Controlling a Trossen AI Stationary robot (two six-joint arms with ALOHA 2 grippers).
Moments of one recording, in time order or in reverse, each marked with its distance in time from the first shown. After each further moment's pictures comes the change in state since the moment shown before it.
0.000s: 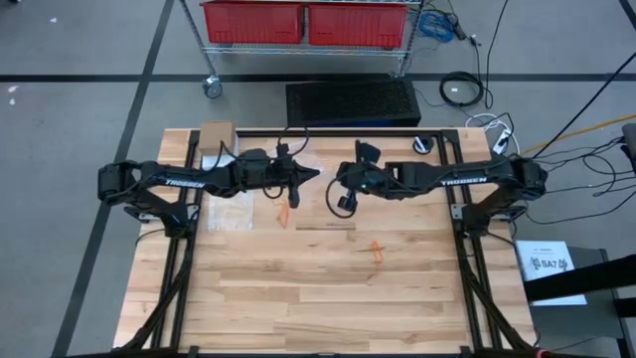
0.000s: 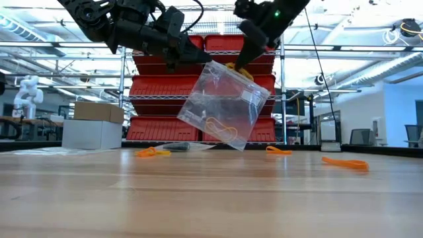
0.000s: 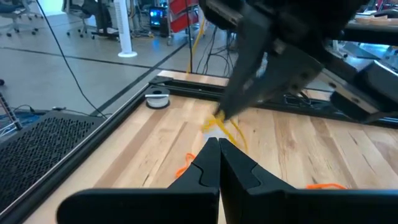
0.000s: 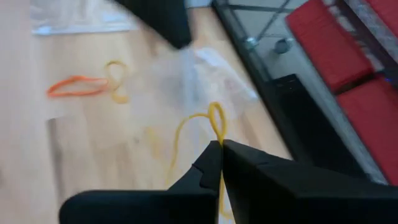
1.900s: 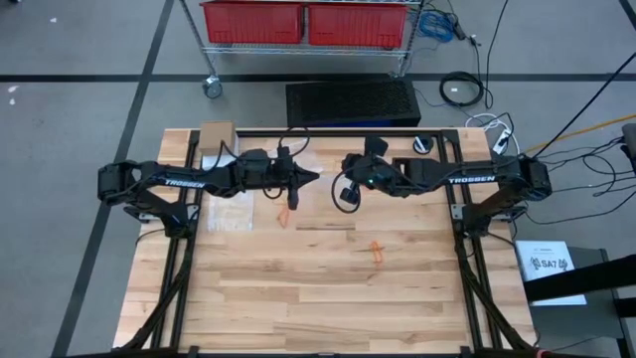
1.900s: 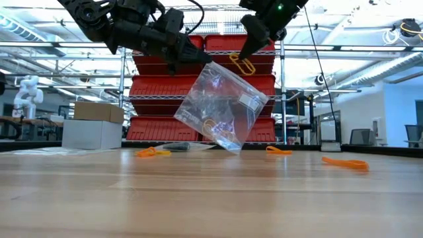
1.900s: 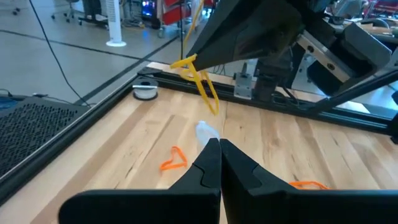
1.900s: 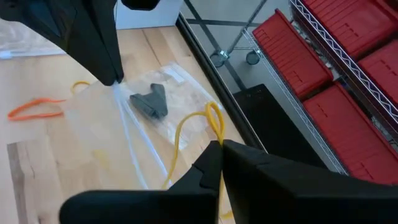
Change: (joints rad) left arm 0.000 0.000 0.000 -0.022 0.042 -0.076; right arm -0.013 -0.055 0.000 0.019 0.114 -0.022
